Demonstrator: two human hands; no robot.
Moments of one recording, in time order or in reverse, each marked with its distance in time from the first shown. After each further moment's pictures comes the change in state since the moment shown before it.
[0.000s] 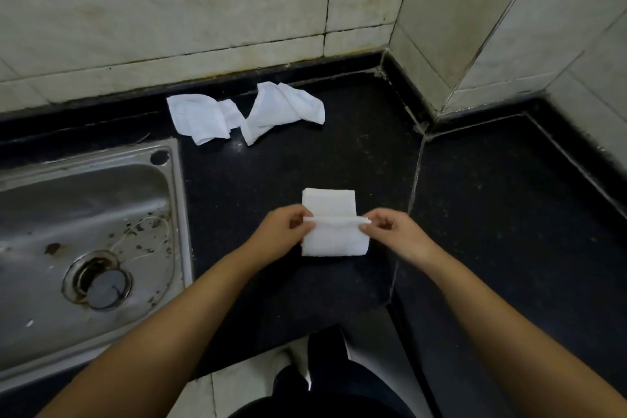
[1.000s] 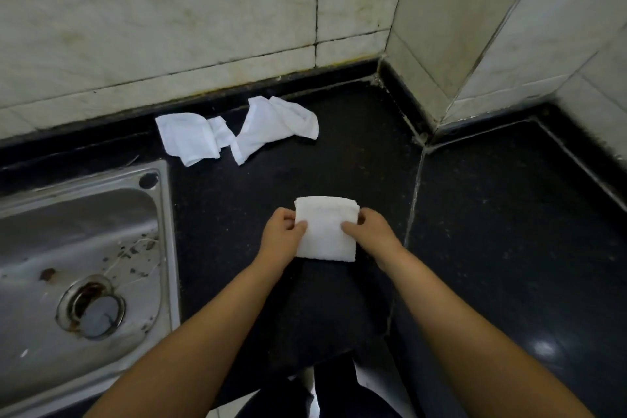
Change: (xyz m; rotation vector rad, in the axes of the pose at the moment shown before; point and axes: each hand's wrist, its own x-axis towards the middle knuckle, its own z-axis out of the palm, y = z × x) left_hand 0.047 0.014 0.023 -0.274 0.311 -0.347; right_hand 0.059 -0.021 0.017 0.118 0.136 0.295
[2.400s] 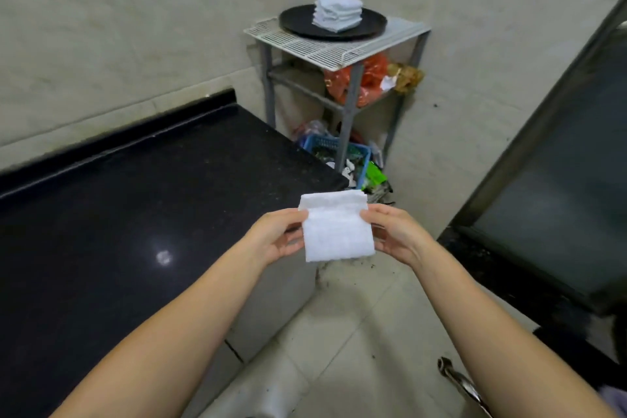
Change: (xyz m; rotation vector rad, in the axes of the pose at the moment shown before) left_hand -0.866 -0.251 0.287 0.768 -1.841 -0.069; right_hand -0.912 0.567 0.065 1.472 1.696 0.202
